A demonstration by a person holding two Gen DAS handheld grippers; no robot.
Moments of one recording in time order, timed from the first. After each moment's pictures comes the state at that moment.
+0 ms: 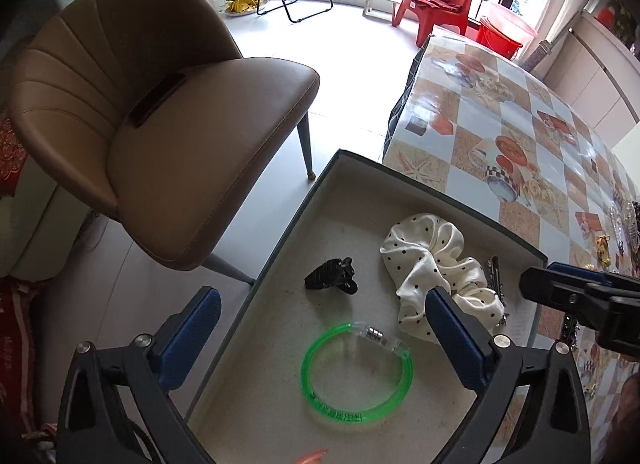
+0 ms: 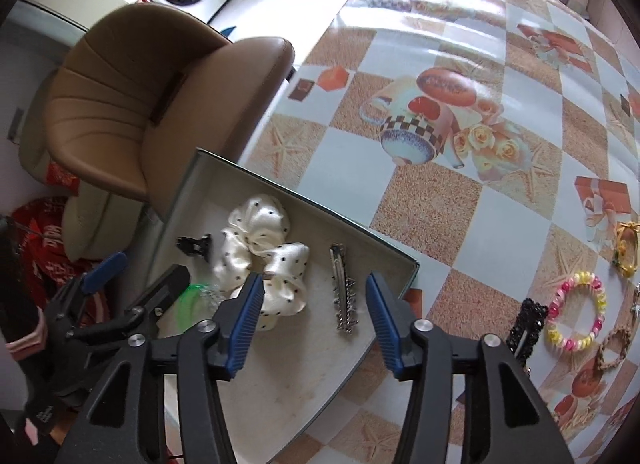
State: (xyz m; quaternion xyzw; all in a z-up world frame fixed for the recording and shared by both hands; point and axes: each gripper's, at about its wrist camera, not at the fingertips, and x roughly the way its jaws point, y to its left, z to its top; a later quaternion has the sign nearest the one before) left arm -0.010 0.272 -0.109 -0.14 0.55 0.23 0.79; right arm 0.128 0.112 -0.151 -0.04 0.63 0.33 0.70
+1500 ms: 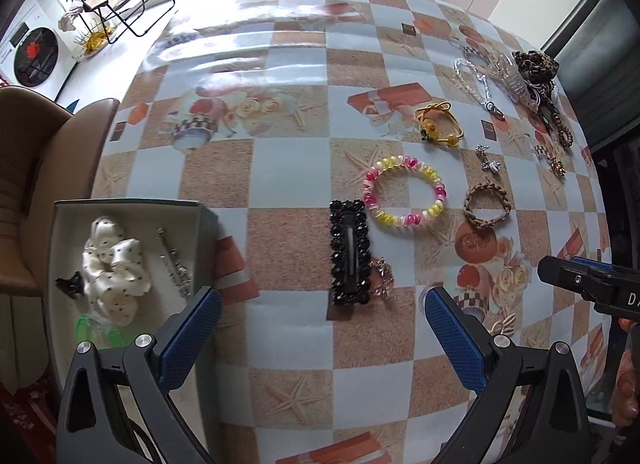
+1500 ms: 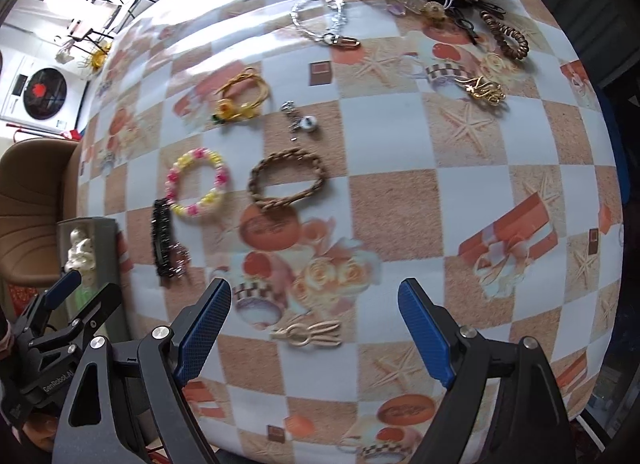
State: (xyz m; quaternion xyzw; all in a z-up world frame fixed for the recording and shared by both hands) left arm 0.078 0.037 -0.120 -0.04 0.63 0.03 0.77; right arm 0.135 -0.205 -0.157 0.06 0.68 0.08 0.72
